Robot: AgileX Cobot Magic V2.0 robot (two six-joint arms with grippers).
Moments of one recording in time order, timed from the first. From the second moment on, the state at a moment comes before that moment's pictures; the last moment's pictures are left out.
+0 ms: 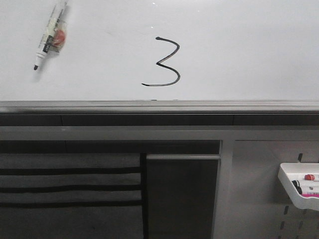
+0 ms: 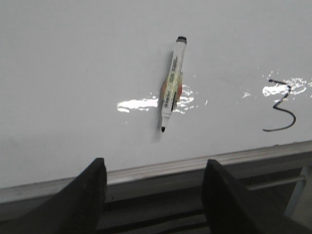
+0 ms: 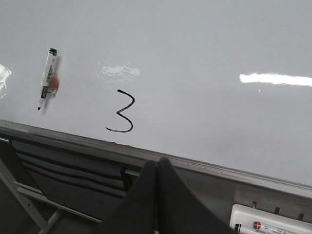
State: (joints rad) left arm -0.22 0.35 -0.29 -0.42 0.16 0.42; right arm 0.42 0.35 -0.72 -0.04 0.64 0.12
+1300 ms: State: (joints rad) left arm -0.08 -0.01 0.01 -0.34 -0.04 0.42; right arm 0.42 0.35 -0.72 -0.04 0.64 0.12
